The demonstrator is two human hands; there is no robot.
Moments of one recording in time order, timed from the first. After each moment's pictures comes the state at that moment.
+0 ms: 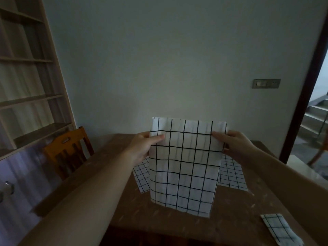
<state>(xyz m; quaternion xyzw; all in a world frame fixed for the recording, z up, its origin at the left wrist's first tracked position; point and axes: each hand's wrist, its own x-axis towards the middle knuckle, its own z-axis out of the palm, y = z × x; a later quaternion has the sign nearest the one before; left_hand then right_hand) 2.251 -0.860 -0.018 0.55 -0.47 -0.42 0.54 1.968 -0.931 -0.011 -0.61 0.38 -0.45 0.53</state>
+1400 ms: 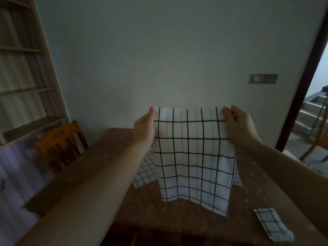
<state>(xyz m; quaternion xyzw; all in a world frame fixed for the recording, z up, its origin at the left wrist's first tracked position) 2.210 -0.879 -0.002 0.53 -0.38 -0.32 0.69 1.968 -0.922 0.017 -0.71 0.42 -0.54 0.15</state>
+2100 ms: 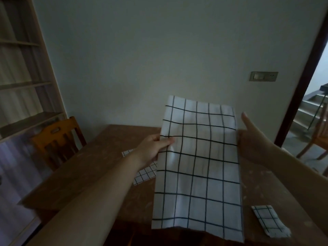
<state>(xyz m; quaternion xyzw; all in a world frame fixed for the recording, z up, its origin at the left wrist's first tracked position) 2.216 -0.857 -0.038 0.49 -0.52 -0.51 0.48 1.926 -0.934 -0.009 -0.53 0.40 -0.40 0.63</state>
